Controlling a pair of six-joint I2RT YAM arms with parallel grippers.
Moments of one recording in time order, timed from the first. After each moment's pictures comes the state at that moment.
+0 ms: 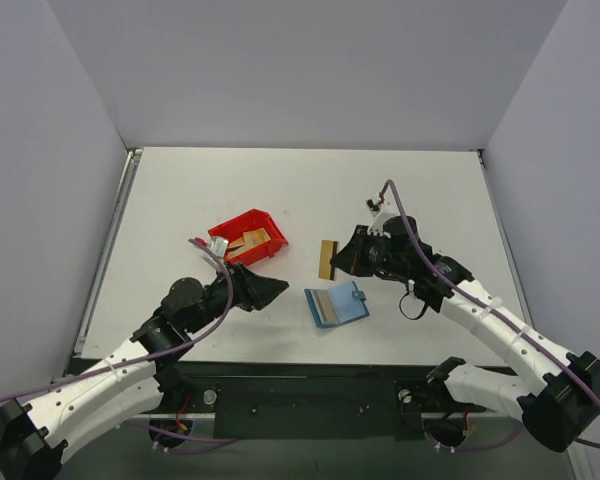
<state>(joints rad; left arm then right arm) -0.77 0.65 0.36 0.25 0.10 -0.91 0.63 1.06 0.78 -0.19 -0.23 0.66</state>
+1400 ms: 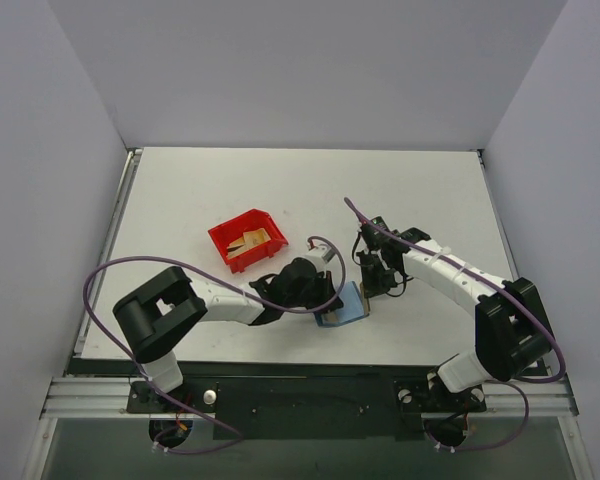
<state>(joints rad) -0.99 1.73 0.79 0.40 0.11 -0.73 0.52 1.49 0.94 -0.74 0.00 0.40</state>
